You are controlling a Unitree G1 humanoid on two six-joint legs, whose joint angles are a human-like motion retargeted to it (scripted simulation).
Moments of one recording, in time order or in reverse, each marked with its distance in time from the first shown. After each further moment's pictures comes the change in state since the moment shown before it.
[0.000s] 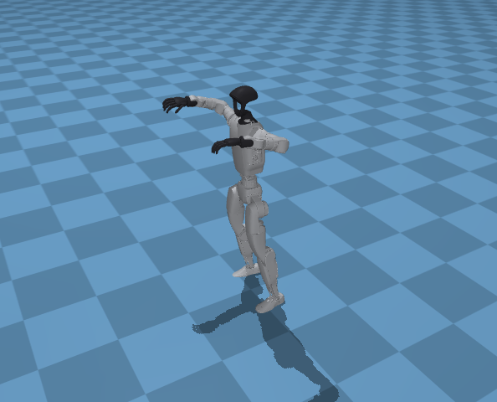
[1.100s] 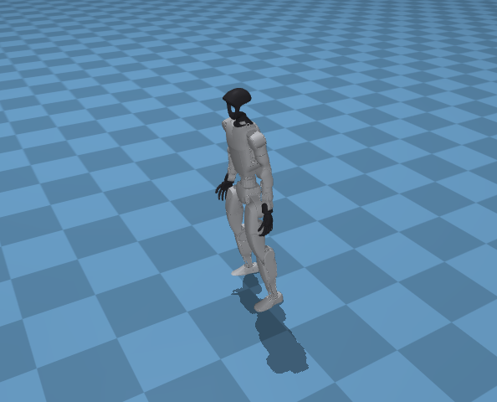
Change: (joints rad) left arm -0.495 -1.505 -0.896 1.447 -0.392 0.100 0.250; right arm -0.701 1.519 1.304 1.212 0.546 0.056 -0.386; waist 0.018 -0.051 0.124; left_leg 0.039 -0.050 -0.005 -0.023 0.001 0.045; right_leg 0.032 -0.051 0.002 0.004 -0.027 -0.001
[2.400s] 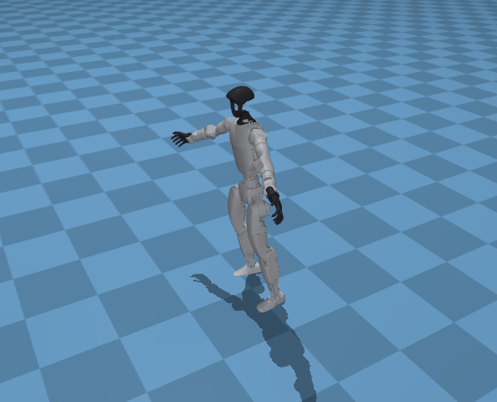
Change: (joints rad) left arm -0.527 0.929 0.169 0.131 -0.276 0.114 0.092; right arm -0.645 -0.877 -0.267 0.233 0.143 0.147 -0.056; waist -0.030 0.086 -0.017; left_leg 0.019 0.036 0.010 0.007 0.000 -0.057; right_leg 0.025 0.037 -0.003 -0.013 0.014 0.001
